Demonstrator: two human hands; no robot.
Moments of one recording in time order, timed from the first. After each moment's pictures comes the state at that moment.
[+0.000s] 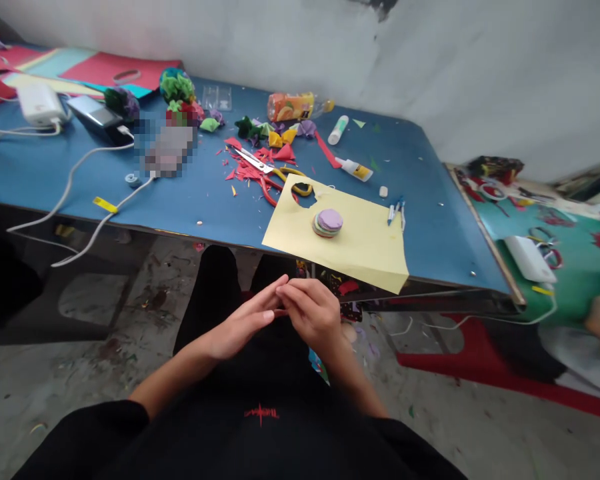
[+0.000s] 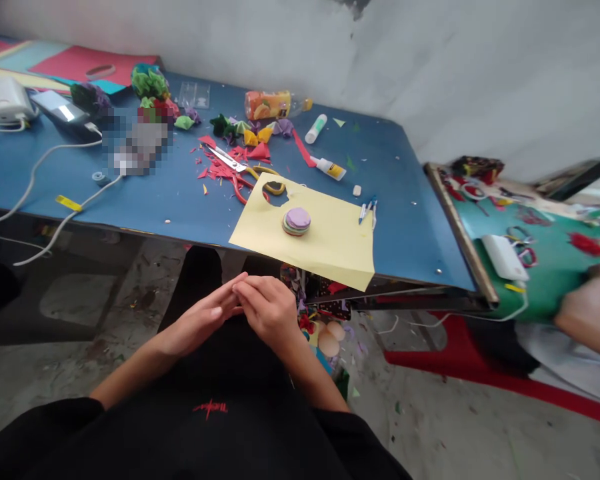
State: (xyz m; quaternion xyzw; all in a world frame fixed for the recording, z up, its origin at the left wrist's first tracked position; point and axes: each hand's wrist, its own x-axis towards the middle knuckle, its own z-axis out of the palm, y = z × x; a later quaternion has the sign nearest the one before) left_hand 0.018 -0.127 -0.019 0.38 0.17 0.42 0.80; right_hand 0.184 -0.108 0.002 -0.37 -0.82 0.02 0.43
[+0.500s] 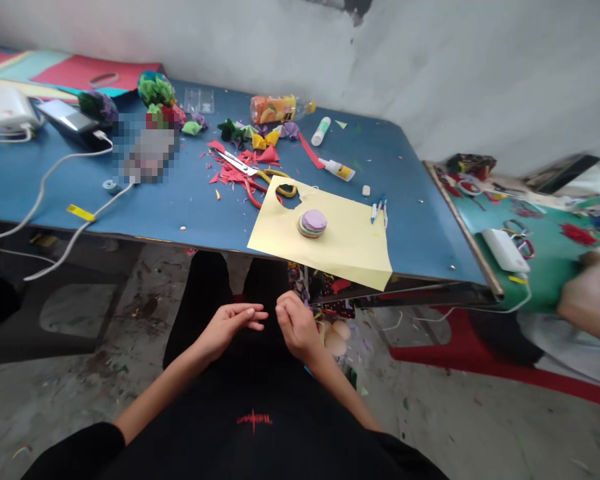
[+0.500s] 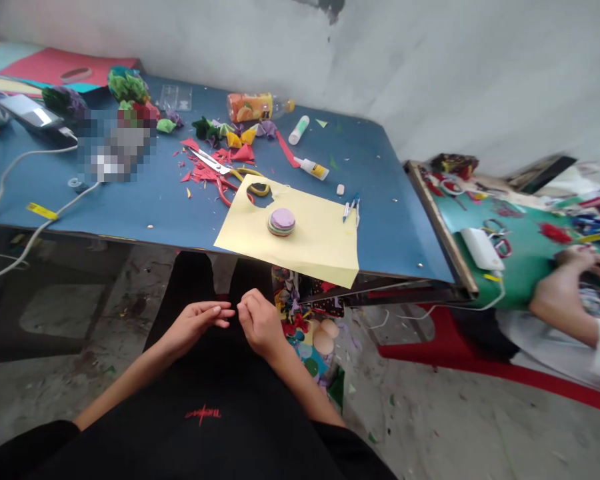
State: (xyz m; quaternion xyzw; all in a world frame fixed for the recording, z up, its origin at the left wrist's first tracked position) left_hand 0.019 -0.131 -0.078 0.28 0.41 0.36 0.79; right_hand 0.200 -0.130 -0.041 -0.46 -0.78 0.22 0.38
